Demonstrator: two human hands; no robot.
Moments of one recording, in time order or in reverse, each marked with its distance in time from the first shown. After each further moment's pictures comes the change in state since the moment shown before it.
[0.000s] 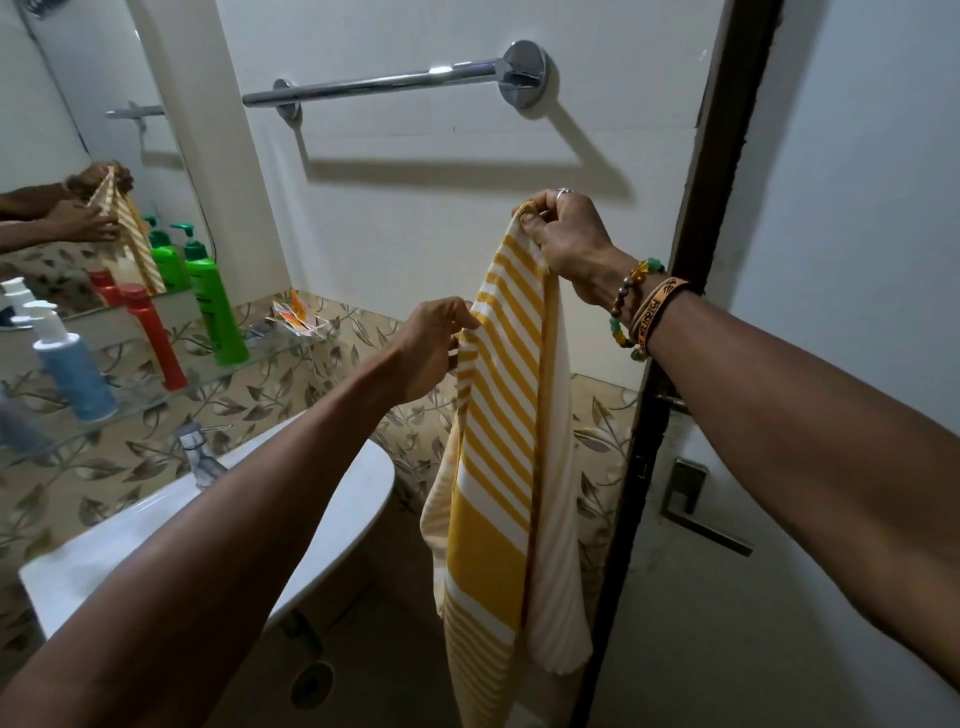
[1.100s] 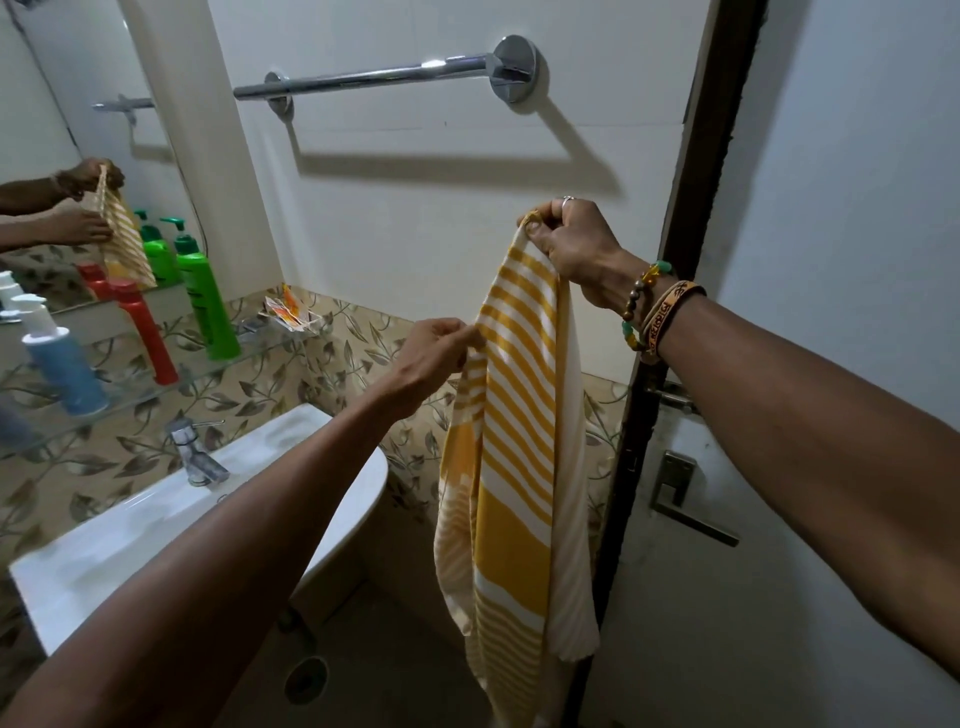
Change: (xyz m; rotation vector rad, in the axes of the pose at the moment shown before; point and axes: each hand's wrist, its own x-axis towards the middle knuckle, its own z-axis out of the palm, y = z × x) left_hand 0.001 -0.033 0.001 0.414 0.209 0.190; right_hand -0.012 0.009 -0.014 0.010 -0.028 0.023
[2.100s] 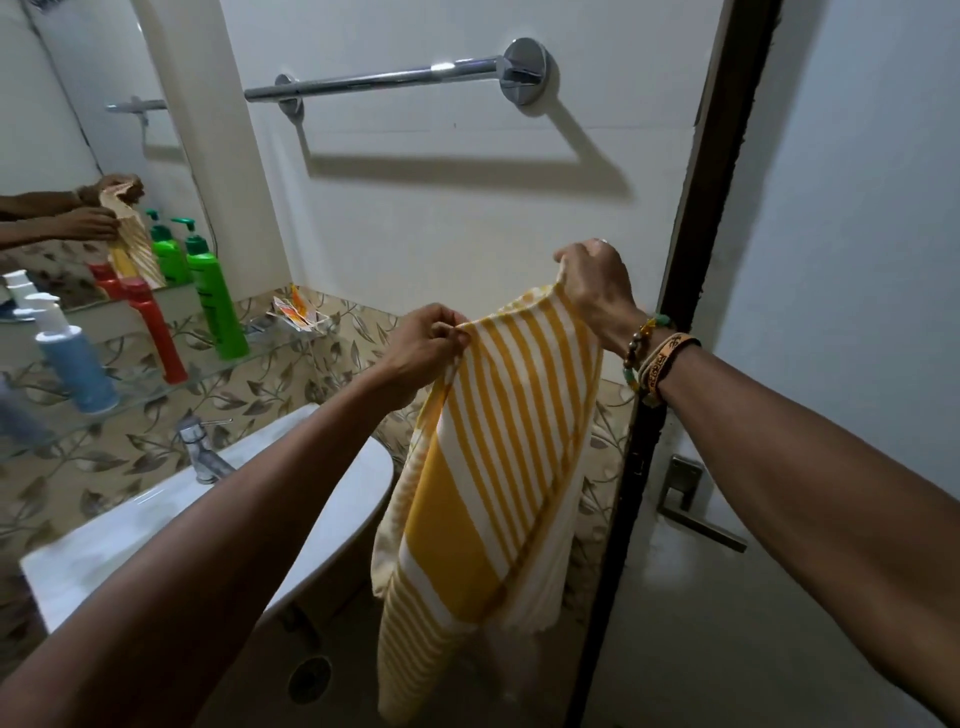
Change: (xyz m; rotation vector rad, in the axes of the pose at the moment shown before) left_hand 0.003 0.001 -0.018 -0.020 0.070 -0.026; right_hand -0.018 0.033 0.006 -0.108 0.193 0.097
